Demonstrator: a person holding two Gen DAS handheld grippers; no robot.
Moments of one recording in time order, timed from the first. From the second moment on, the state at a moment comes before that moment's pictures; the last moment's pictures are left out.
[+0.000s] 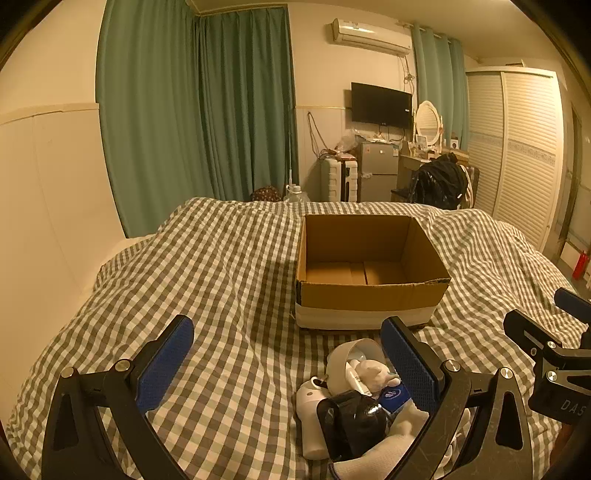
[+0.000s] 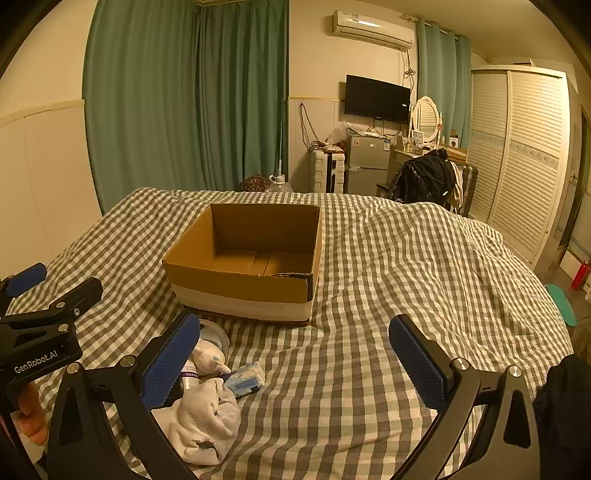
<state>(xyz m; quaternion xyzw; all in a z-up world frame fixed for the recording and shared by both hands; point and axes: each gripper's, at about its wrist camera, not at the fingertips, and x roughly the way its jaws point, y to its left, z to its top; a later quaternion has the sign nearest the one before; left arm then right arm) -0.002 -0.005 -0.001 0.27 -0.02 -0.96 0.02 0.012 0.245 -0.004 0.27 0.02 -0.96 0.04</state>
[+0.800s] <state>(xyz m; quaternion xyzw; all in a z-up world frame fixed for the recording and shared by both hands) -0.005 -0.002 -0.006 0.27 -0.03 -0.96 0.02 0.011 0.246 -0.004 0.28 0.02 -0.96 0.04</state>
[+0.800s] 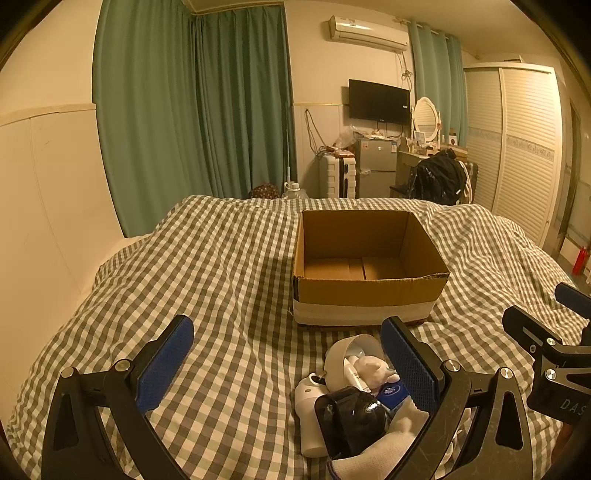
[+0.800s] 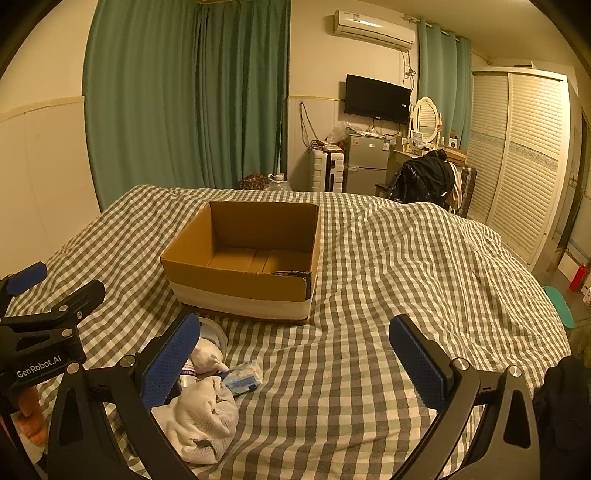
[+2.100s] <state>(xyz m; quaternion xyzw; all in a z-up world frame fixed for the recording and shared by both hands) -0.002 0.003 -0.010 0.27 -0.03 -0.96 0.01 0.017 0.239 -0.004 0.27 0.03 -0.96 0.05</state>
